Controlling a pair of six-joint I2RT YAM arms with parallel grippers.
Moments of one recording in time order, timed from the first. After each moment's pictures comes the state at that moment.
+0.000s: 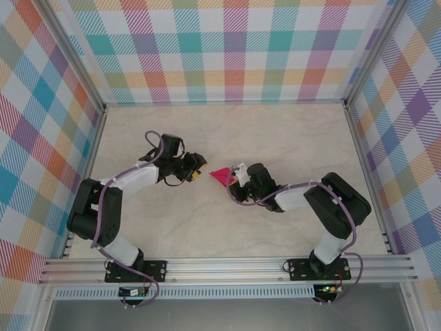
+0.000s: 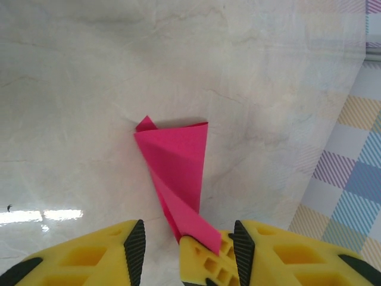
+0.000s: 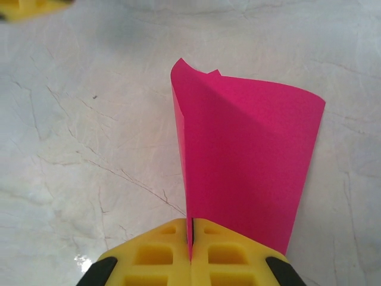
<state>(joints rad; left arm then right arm) -0.36 1.59 0.92 -0.19 0.46 -1.10 0.68 1.71 0.63 0.43 -0.26 0.16</state>
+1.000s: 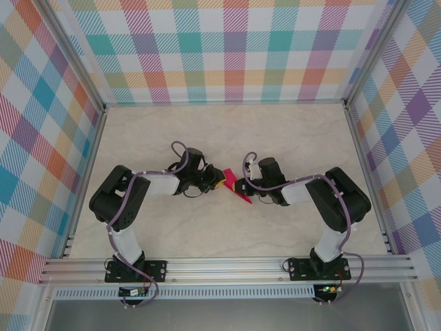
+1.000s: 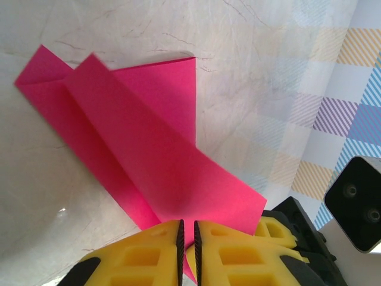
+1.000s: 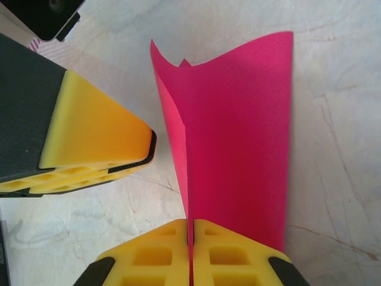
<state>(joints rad) -0.54 1.81 0.85 0.21 0.52 -1.18 0.54 1.75 0.63 0.43 -0.54 0.53</state>
